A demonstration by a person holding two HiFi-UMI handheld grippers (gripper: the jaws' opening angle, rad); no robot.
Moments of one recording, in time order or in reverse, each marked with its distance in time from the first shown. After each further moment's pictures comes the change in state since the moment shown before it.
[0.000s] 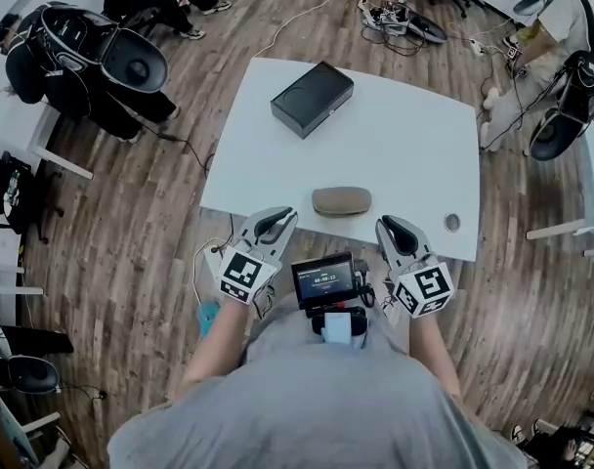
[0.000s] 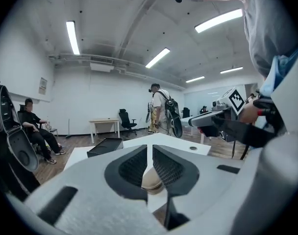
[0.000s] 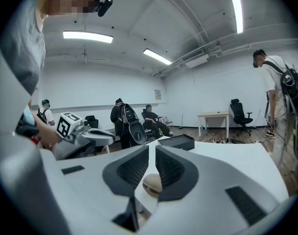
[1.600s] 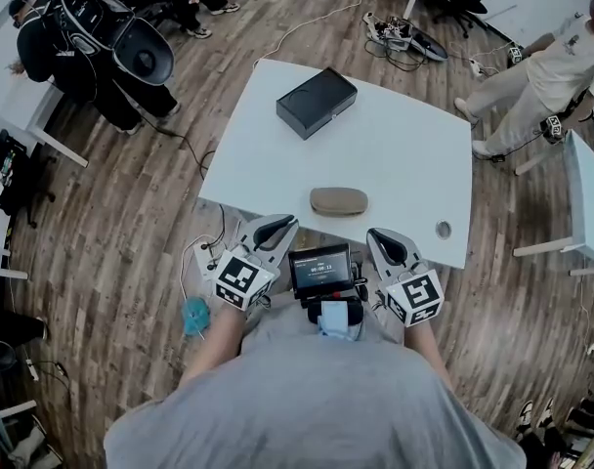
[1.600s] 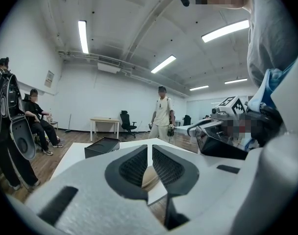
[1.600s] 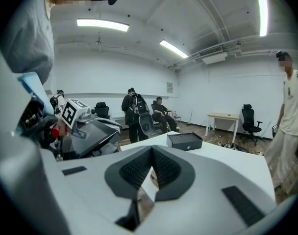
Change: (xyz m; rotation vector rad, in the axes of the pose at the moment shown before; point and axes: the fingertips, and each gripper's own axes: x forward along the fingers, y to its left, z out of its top) left arm -0.027 -0.027 0.013 -0.101 -0.050 0.009; right arm -0.015 0.040 0.002 -0.148 0.104 0.087
